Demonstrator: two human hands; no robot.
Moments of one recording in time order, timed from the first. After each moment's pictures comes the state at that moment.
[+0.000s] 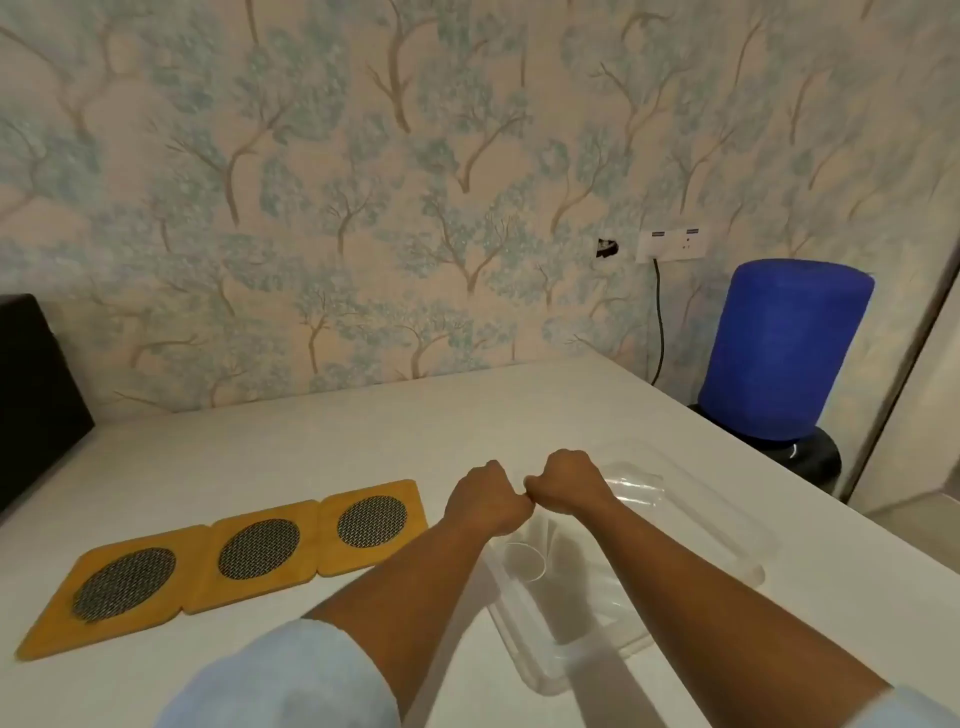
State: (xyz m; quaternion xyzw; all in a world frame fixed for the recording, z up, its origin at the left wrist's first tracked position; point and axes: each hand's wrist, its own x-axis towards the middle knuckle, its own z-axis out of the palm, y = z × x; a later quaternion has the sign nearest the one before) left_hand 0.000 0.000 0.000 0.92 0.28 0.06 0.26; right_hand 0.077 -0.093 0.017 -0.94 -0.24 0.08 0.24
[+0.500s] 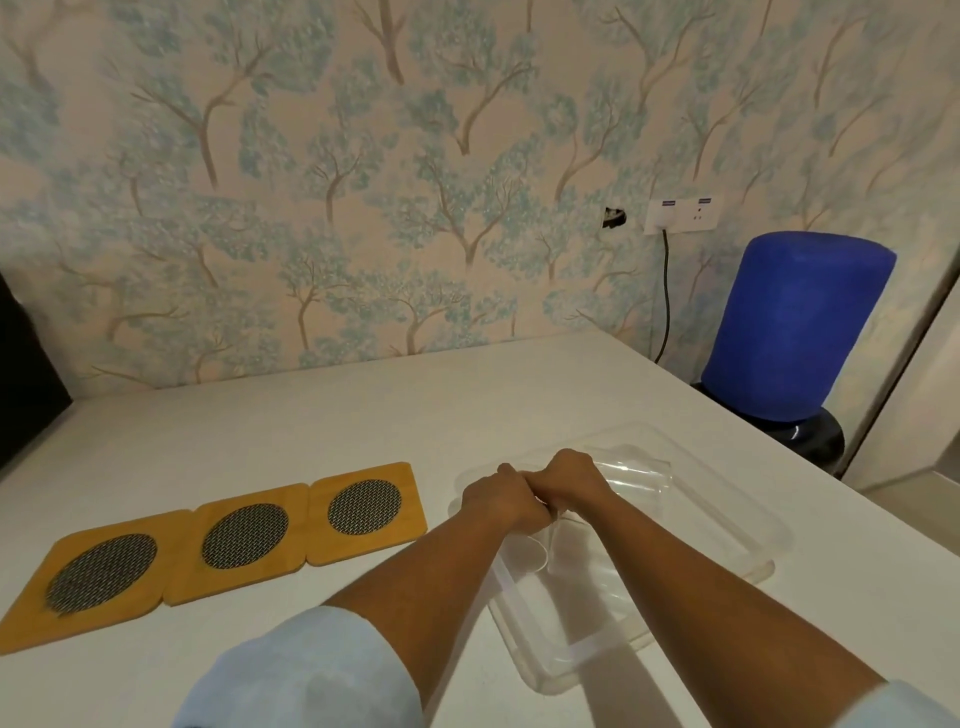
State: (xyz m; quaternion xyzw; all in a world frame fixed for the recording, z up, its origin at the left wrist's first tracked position) left_hand 0.026 -0.010 -0.019 0.94 0.29 -0.06 0.19; right_hand 0.096 -0.082 -0.011 -0.93 -0.19 0.15 0.27
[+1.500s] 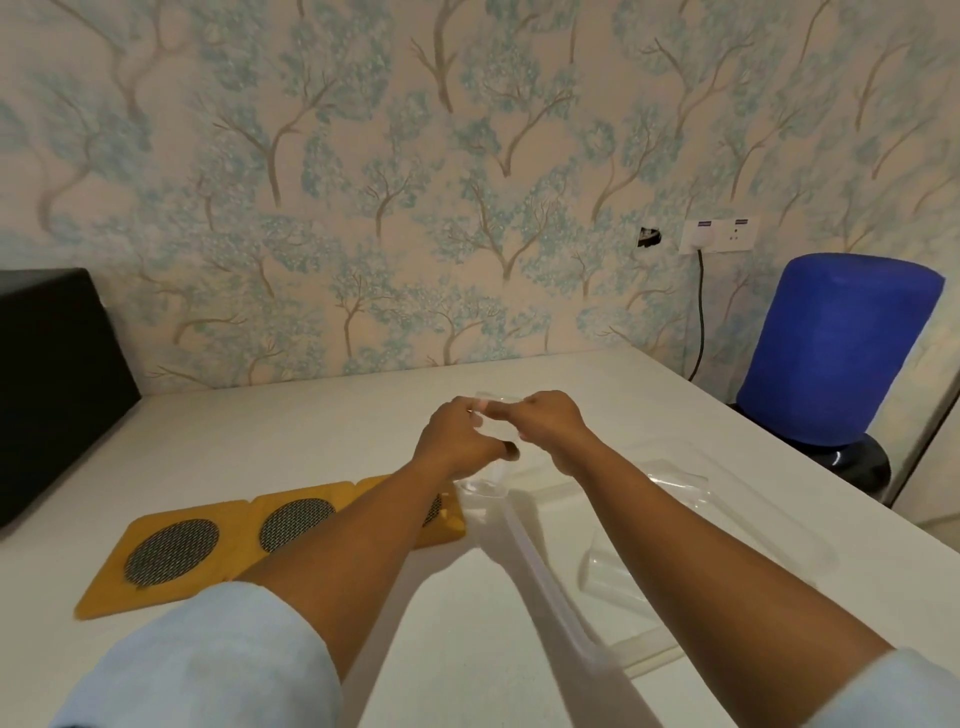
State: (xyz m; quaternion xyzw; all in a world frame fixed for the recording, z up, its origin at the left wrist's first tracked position) left_hand -0.031 0.083 0.037 0.84 0.27 0.19 0.44; right_hand 0.056 -0.025 0.063 -0.80 -0.22 0.18 0.54
